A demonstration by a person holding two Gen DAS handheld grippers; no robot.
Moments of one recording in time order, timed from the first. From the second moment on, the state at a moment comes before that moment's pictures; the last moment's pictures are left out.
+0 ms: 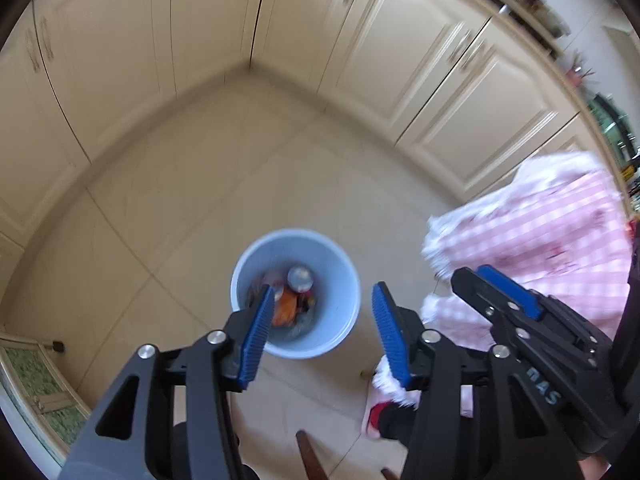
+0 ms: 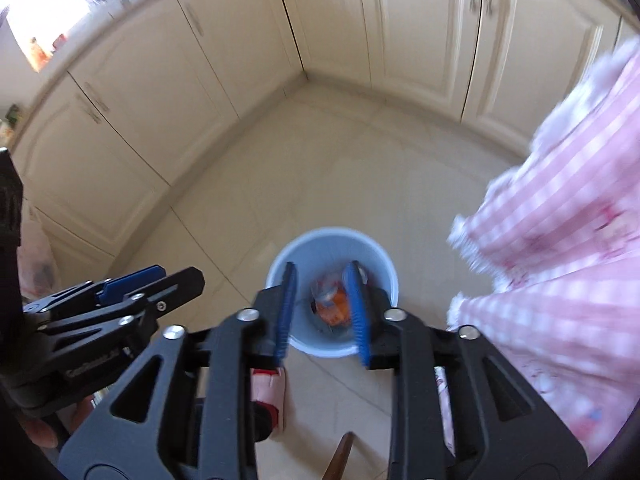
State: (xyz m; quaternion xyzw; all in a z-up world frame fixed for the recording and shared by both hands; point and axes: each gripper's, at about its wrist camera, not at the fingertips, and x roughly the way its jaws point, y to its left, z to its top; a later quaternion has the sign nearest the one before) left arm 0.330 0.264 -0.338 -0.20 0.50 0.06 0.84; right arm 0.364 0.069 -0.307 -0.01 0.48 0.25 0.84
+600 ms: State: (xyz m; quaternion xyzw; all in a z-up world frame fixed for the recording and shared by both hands) left arm 0.352 0.012 -0.145 -0.05 0.36 -0.13 0.92; right arm 0.316 -0.229 -0.126 0.06 0.28 0.10 0.95
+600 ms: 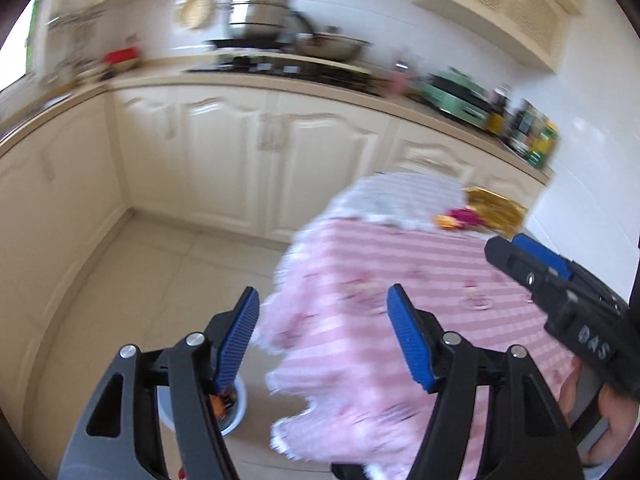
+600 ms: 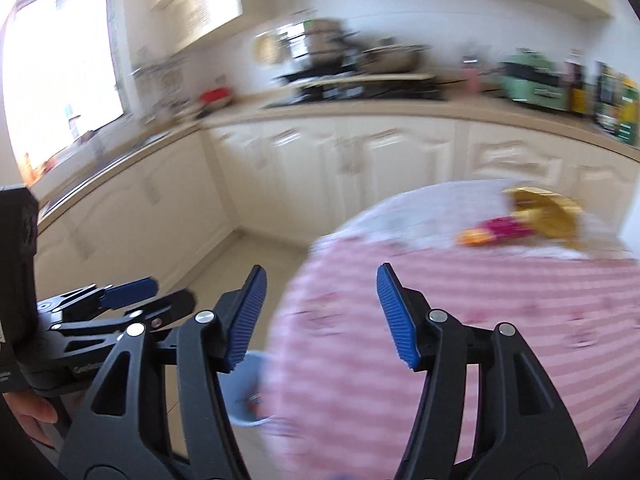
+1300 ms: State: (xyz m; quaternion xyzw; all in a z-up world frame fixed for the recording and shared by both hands) left arm 0.517 -0.244 -0.189 0.11 0.40 -0.24 0.88; right arm 0.438 -0.436 -0.192 0.07 0.33 -0.04 0.94
